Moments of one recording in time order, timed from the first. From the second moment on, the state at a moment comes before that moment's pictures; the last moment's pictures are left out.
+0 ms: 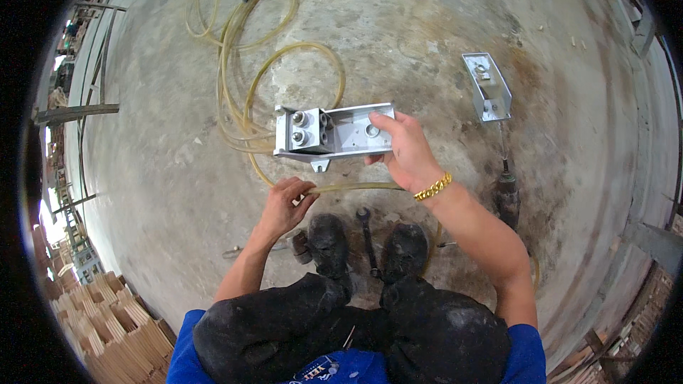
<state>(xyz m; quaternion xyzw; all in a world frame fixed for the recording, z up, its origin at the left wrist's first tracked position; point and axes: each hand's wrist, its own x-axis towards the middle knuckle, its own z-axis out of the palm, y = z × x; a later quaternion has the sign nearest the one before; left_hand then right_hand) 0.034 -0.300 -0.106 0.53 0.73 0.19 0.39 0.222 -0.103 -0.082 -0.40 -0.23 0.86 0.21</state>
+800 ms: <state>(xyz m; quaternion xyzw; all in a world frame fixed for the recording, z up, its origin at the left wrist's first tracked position) 0.014 -0.321 -0.068 0.10 0.22 0.83 0.50 0.186 -0.075 -0.164 -0.15 -0.94 0.30 -0.06</state>
